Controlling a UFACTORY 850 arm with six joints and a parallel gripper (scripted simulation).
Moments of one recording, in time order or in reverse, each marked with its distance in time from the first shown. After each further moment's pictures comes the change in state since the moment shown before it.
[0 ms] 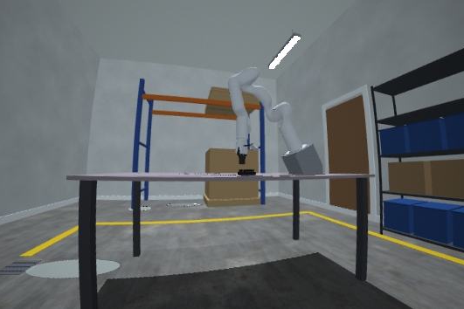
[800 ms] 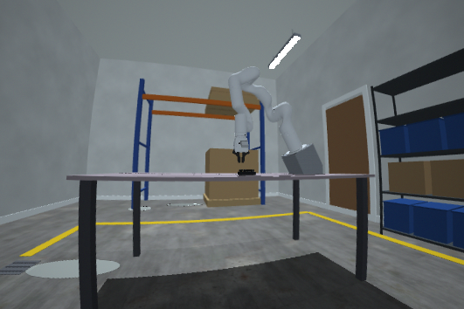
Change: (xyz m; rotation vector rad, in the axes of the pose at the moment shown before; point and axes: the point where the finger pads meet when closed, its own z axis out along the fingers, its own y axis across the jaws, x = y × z) arm 0.008 0.028 -0.011 0.003 0.009 0.714
